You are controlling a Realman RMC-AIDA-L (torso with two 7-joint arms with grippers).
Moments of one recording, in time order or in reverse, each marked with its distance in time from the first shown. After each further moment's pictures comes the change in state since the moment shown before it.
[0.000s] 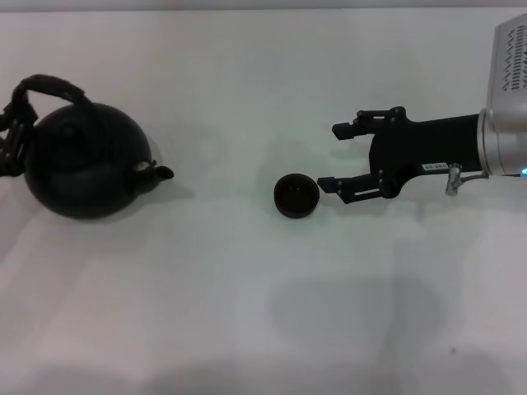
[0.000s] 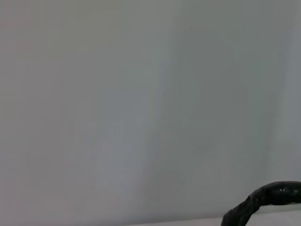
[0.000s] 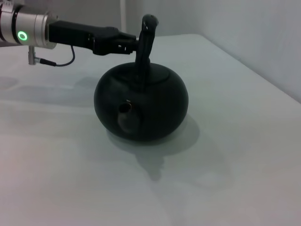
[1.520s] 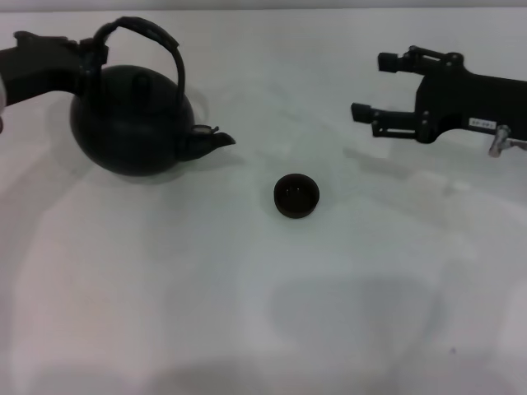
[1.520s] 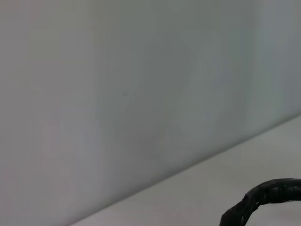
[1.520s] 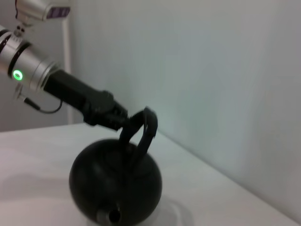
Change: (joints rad) left arm 0.037 -0.099 0.154 1.077 1.250 -0.475 -1.261; right arm -0.055 -0.009 0.162 0.138 0.318 0.026 -0.261
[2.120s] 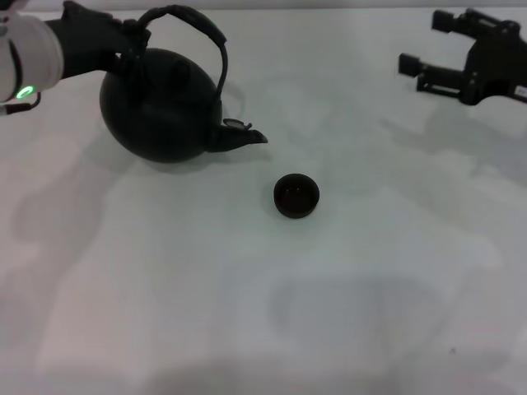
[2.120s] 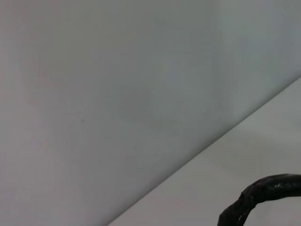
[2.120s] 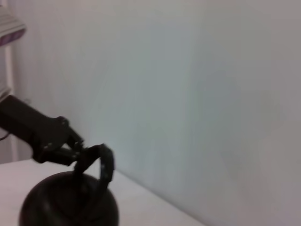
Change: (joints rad) left arm -0.042 -0.001 0.217 0.195 0.401 -0.029 -0.332; right arm -0.004 -0.002 0.160 0.067 0.061 0.025 -0.060
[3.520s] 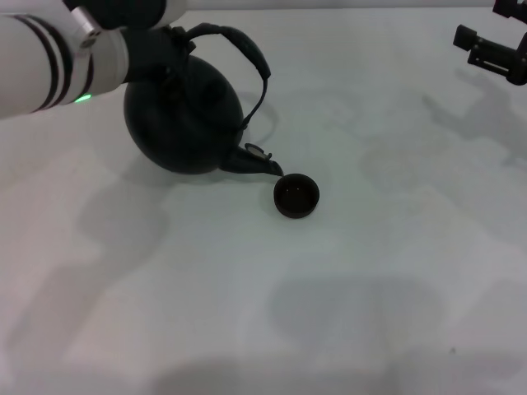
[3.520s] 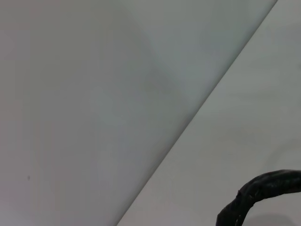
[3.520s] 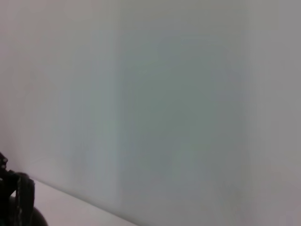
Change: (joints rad) left arm -0.040 0.000 0.239 0.182 0.383 0.128 -0.203; right arm 0.008 0.000 0.192 0.114 0.003 -0.003 -0.039
